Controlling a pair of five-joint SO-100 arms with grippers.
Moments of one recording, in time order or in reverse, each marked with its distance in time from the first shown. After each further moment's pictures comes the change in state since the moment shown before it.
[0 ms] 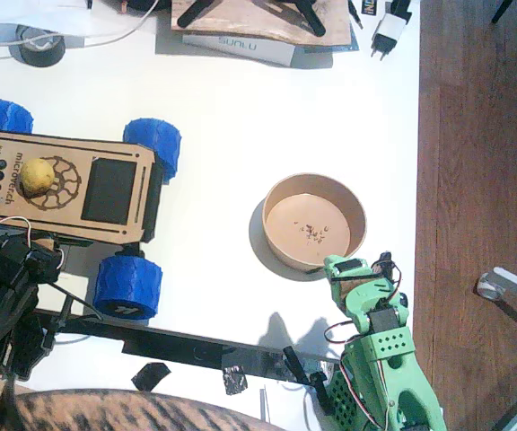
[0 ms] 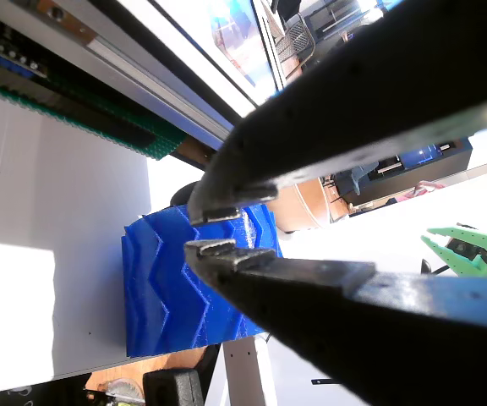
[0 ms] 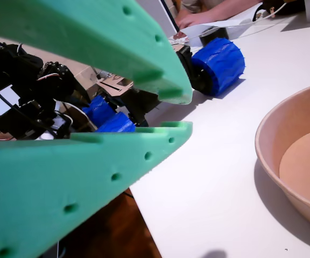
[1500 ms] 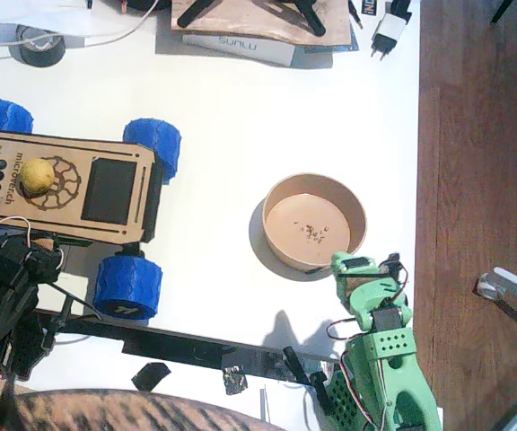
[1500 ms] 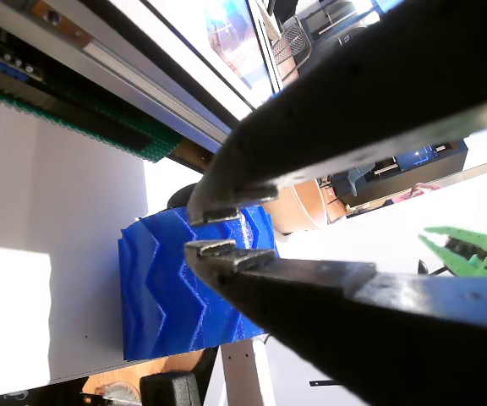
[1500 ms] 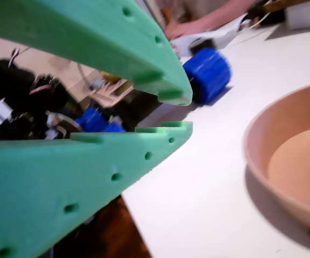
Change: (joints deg) arm 0 -0.2 0.7 0.0 1.0 0.0; arm 1 3.7 0.1 -1.1 0.1 1.8
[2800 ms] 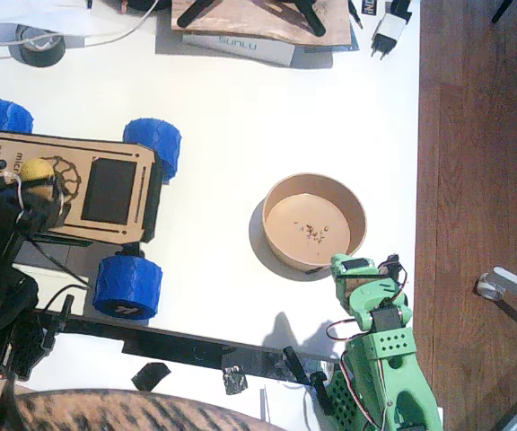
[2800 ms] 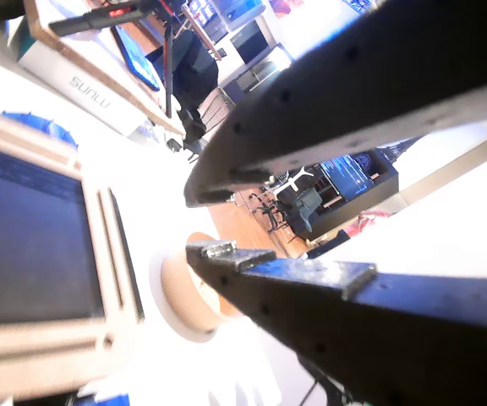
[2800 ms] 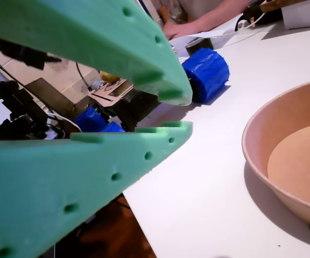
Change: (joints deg) arm 0 -0.7 -24.3 -49.0 9.2 -0.4; arm 1 -0.7 0.0 0.0 1.3 0.0
